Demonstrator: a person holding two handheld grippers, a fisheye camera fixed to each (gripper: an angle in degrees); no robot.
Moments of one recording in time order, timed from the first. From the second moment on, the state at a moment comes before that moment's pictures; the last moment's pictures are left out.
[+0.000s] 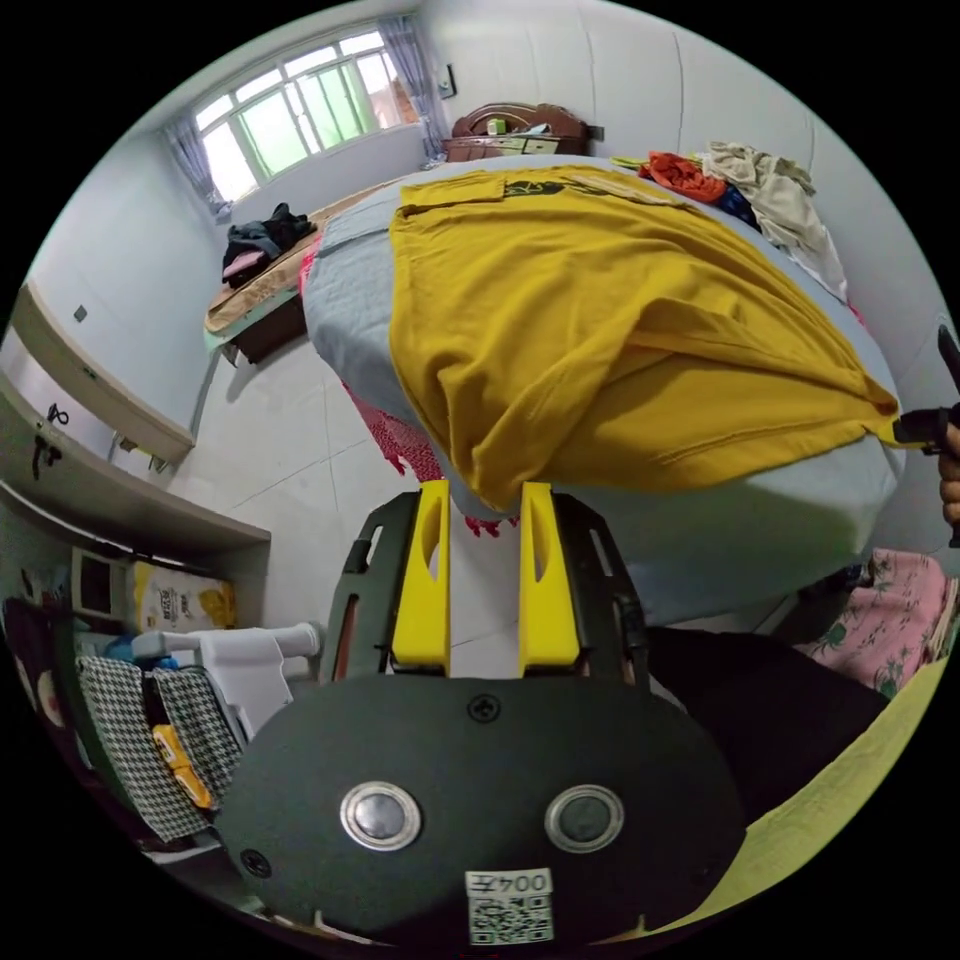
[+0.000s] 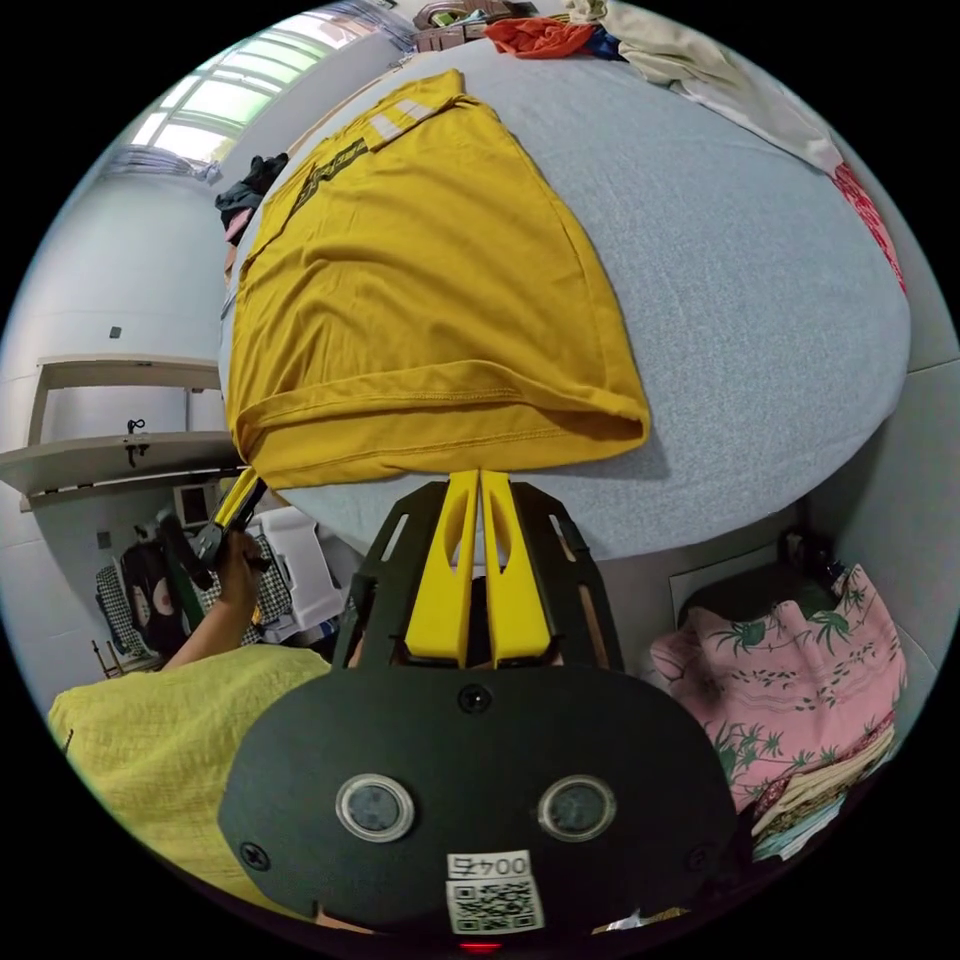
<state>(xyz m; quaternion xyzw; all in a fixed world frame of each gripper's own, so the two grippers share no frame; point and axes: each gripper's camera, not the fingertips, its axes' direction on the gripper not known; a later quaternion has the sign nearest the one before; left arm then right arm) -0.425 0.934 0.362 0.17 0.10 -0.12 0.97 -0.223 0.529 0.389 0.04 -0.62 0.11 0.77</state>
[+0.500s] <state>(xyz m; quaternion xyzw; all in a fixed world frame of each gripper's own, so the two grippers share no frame) -0.475 1.016 0.341 0.21 0.20 -0.14 0.95 -0.191 0.594 0.383 0.10 -0.63 0.10 0.76</state>
